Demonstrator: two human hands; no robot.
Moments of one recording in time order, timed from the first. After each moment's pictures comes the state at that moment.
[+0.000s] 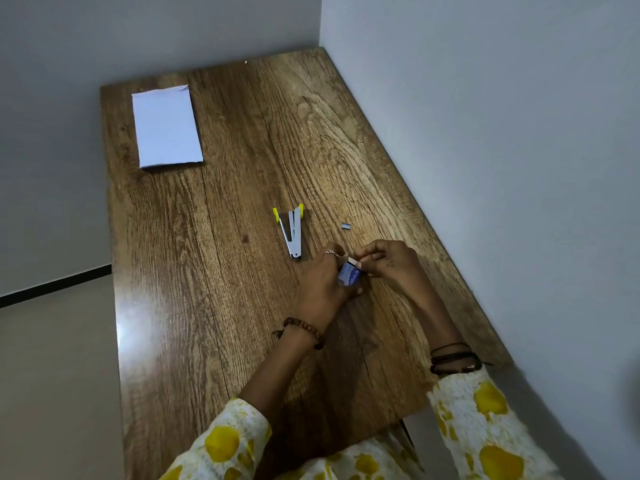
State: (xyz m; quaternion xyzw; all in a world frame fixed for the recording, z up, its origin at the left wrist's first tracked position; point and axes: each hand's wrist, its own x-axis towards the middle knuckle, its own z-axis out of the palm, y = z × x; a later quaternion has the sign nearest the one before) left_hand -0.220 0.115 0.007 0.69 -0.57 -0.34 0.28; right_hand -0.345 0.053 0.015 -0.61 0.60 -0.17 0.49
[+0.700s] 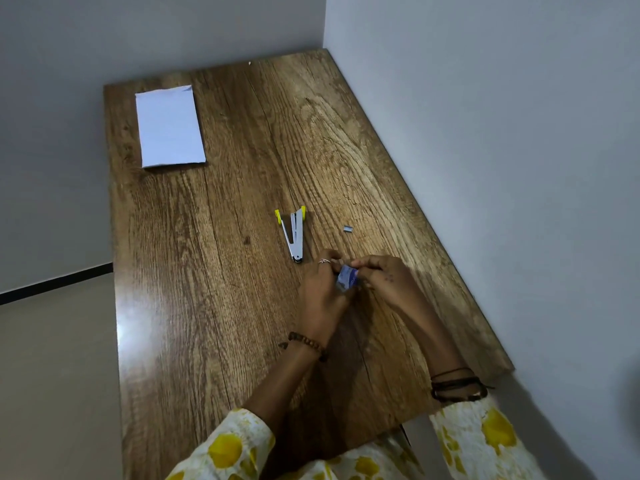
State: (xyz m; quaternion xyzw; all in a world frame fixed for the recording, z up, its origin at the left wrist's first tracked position) left_hand -0.226 0.127 0.000 0.69 -0.53 -0.30 0.39; right_hand -0.334 0.073 0.023 -0.59 0.60 -0.15 0.52
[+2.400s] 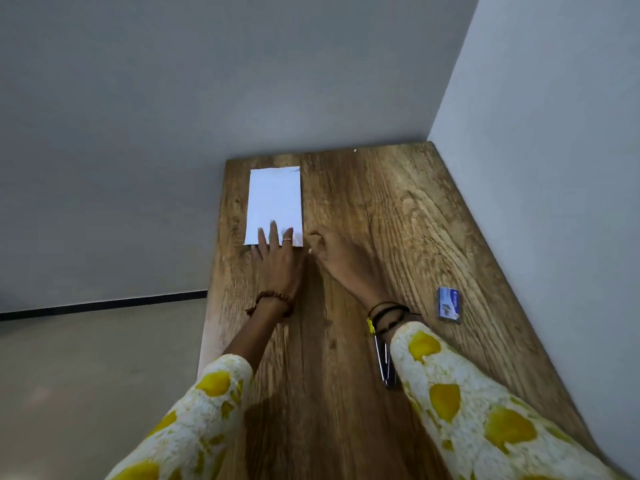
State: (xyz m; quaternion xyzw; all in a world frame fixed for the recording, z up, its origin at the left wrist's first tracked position) left_hand 0.018 0.001 -0.012 0.87 -0.44 -0.08 0.22; right_hand -0.082 -0.069 0.011 -0.86 0.38 -0.17 0.30
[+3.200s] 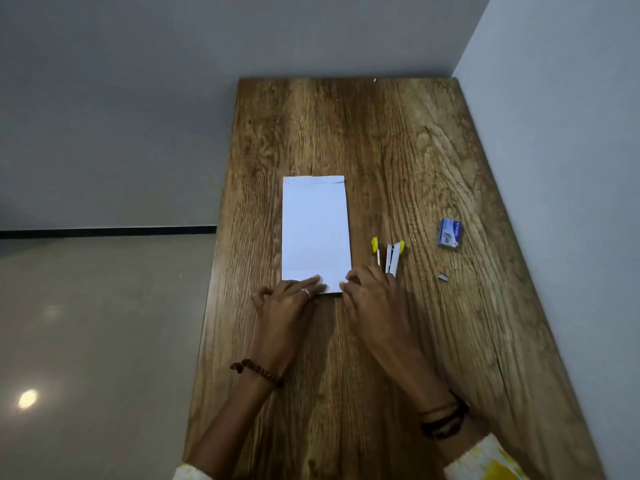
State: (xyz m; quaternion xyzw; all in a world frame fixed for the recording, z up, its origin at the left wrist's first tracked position) left_hand -0.082 0.188 -0.016 0.79 -0.53 -0.14 0.28; right_hand -0.208 0.090 0.000 -0.92 0.36 -0.10 0.11
